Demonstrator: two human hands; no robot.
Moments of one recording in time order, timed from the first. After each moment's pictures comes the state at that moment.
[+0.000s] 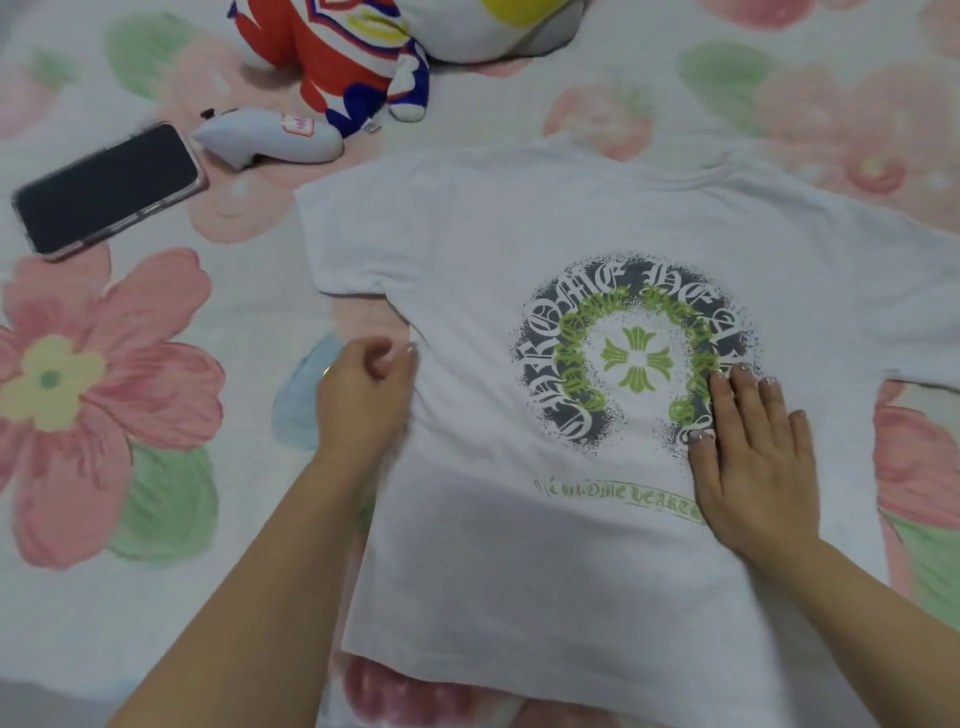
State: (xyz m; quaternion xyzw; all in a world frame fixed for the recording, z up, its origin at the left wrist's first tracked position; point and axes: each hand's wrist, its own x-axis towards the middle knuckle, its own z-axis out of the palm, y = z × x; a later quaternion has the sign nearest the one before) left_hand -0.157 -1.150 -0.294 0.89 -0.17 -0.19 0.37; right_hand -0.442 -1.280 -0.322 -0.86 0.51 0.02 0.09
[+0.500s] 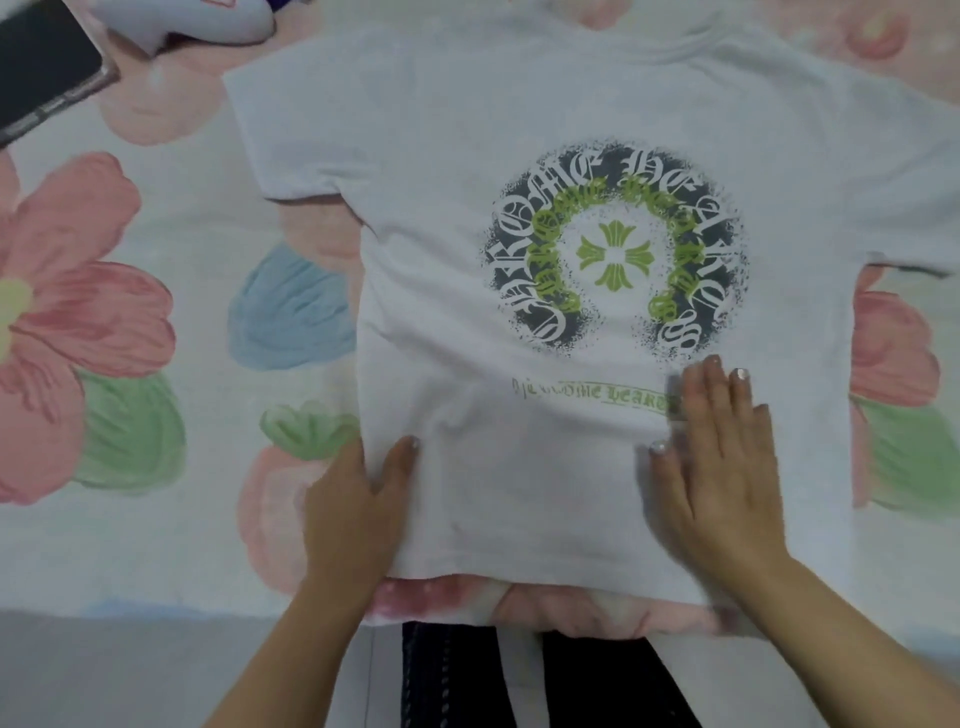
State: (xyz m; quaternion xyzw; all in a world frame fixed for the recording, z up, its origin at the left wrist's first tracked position) left_hand -0.248 -1.044 -0.288 0.92 -0.19 -0.25 0.22; right_hand -0.474 -1.196 -0.309 -0.86 0.49 -0.03 0.14
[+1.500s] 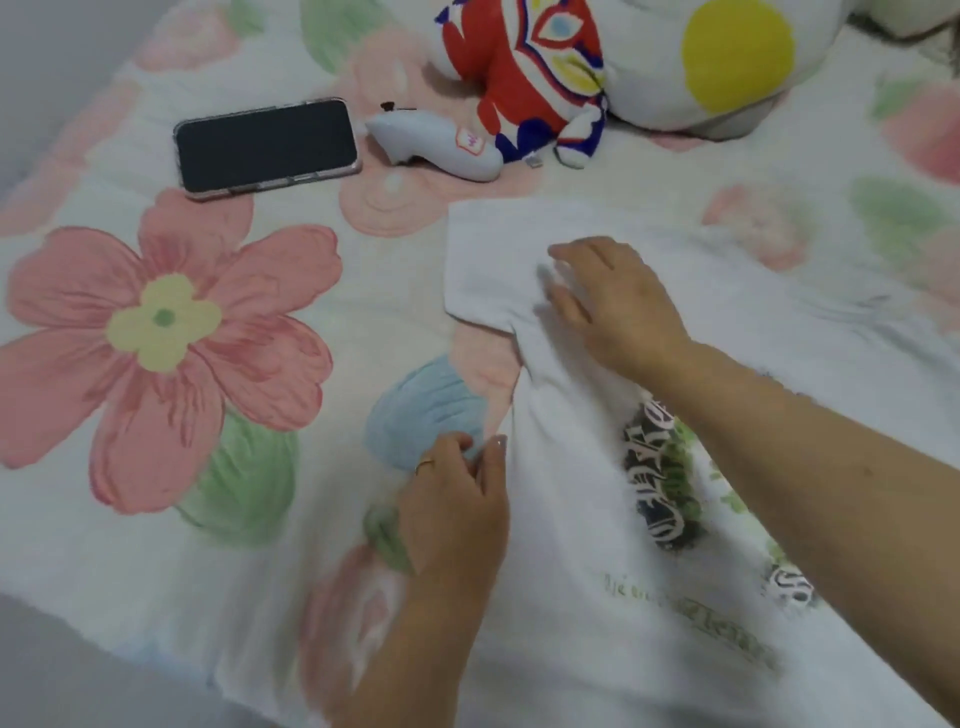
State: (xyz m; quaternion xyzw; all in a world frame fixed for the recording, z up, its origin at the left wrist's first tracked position) left_hand -0.198 -1.124 -0.286 0.94 -0.04 -0.16 0.31; right_hand -0.168 -1.319 -0.260 -0.97 0.18 -0.03 0.19
